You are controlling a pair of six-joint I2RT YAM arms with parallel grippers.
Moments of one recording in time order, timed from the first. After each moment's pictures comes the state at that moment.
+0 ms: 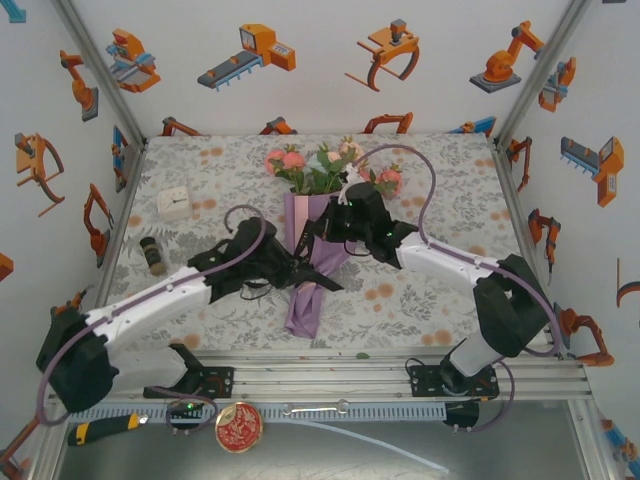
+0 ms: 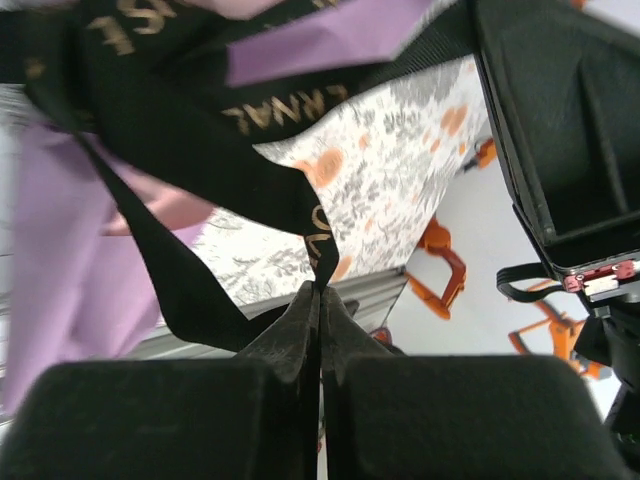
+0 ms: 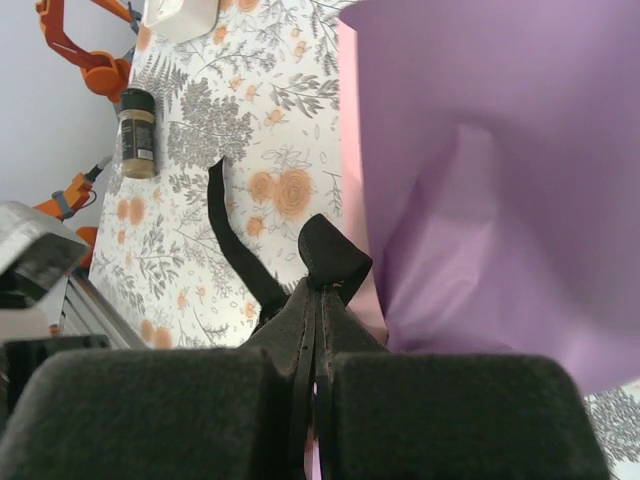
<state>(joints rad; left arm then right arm) -0.84 1.24 0.80 -0.27 0.09 -1.44 0.70 1.55 1.00 0.08 -0.16 0.68</state>
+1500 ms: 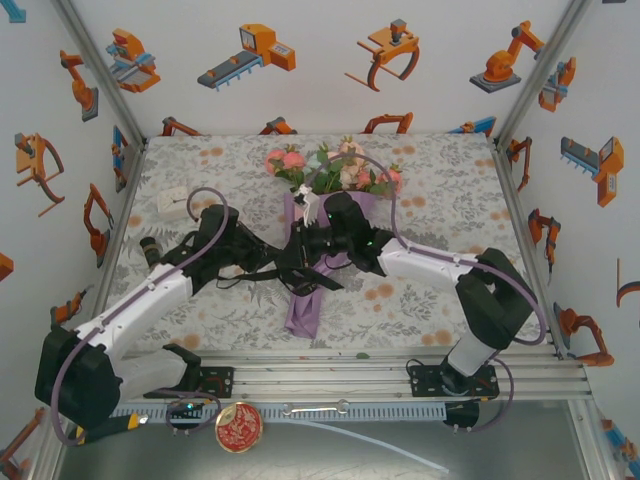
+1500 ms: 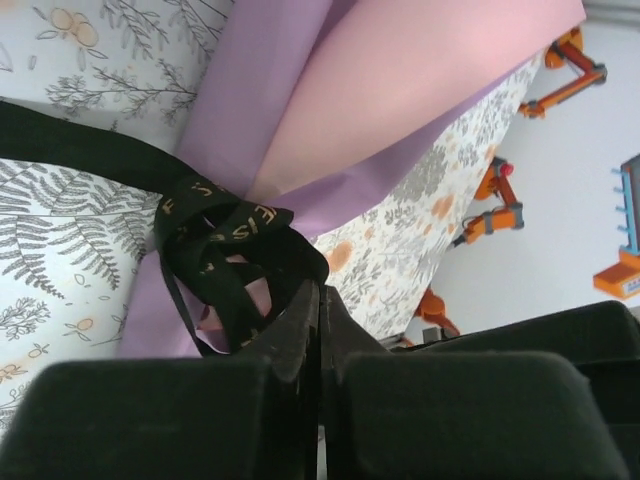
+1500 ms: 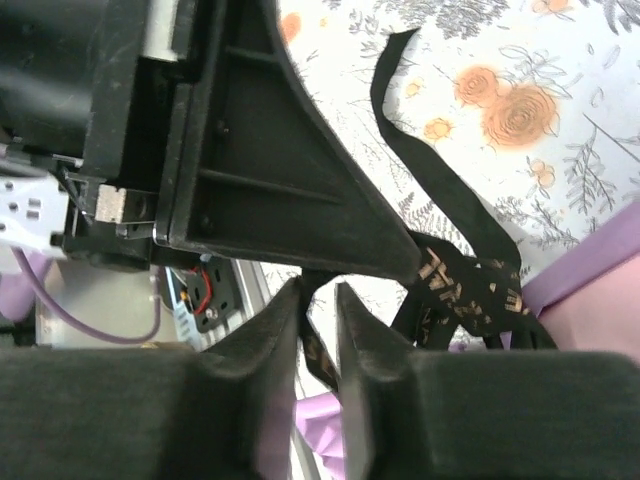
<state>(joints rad) -0.54 1.13 0.75 -0.33 0.14 -1.25 0.82 1.63 1.02 0.19 -0.57 0.47</state>
